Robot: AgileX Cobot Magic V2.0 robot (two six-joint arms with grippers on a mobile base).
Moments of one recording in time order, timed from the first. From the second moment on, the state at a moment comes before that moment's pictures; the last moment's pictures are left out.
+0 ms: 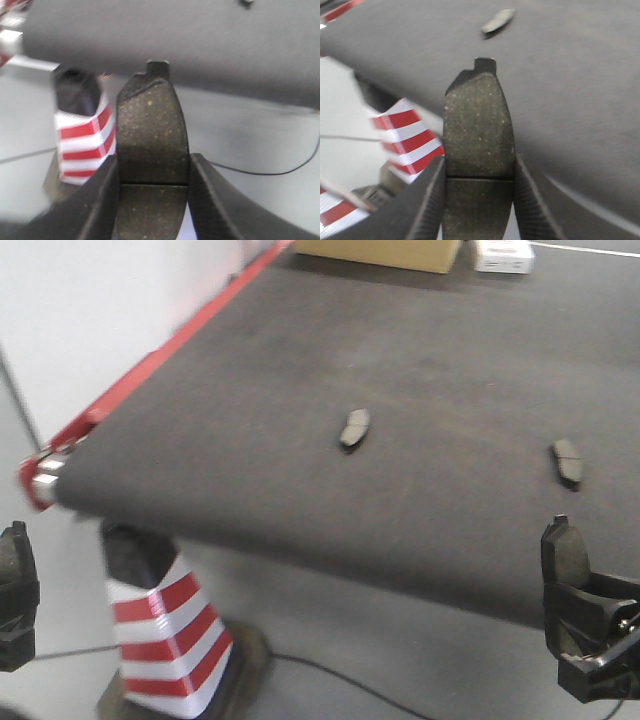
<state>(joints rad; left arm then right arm) -0.29 0.69 -0.52 0.06 0.55 -0.27 0.36 0.63 -0.45 -0.03 0.41 0.15</state>
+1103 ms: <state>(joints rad) -0.29 0.70 -0.52 0.06 0.55 -0.27 0.36 0.63 -0.45 -0.03 0.41 0.15</state>
